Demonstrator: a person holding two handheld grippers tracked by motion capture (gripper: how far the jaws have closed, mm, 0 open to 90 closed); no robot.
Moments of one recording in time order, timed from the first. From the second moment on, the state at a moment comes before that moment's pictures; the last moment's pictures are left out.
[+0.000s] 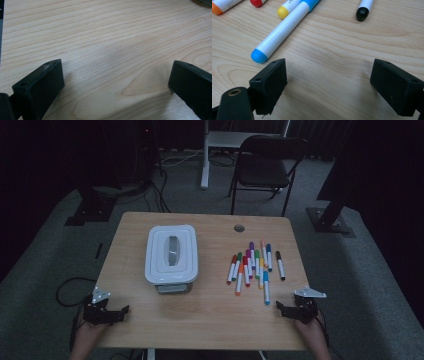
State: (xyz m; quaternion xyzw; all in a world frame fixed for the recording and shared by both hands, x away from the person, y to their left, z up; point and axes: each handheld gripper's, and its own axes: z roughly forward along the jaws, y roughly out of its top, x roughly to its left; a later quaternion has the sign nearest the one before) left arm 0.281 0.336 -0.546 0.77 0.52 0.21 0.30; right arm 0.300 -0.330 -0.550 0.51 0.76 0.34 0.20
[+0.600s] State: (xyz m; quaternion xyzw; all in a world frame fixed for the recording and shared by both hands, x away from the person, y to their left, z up) left arm 0.281 0.335 -0.545 0.78 0.52 0.21 0.29; right arm 0.292 -0.332 -0.550 0.52 0.76 0.34 0.21
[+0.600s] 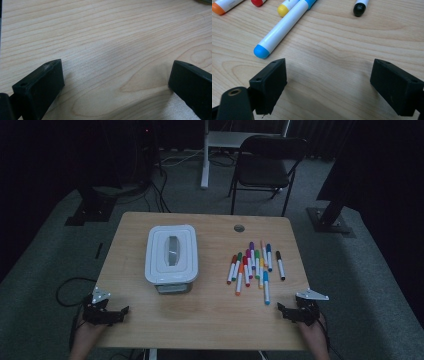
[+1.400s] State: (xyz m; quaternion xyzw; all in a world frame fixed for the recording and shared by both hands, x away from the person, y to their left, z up) left arm 0.315 0.322 -0.535 0.77 0.50 0.21 0.33; right arm 0.341 -0.262 -0.498 0.47 0.75 0.41 0.20
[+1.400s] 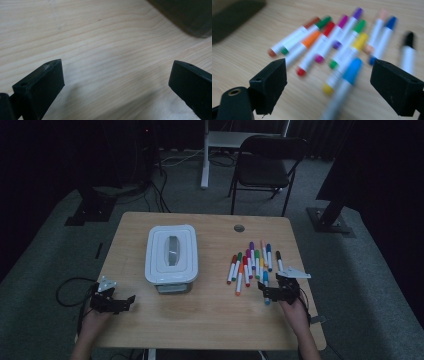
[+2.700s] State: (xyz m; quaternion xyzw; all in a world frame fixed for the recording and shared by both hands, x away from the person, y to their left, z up) left arm 0.422 0.306 -0.533 0.75 0.51 0.19 0.37; right arm 0.476 -0.090 -0.503 0.41 0.82 0.37 0.15
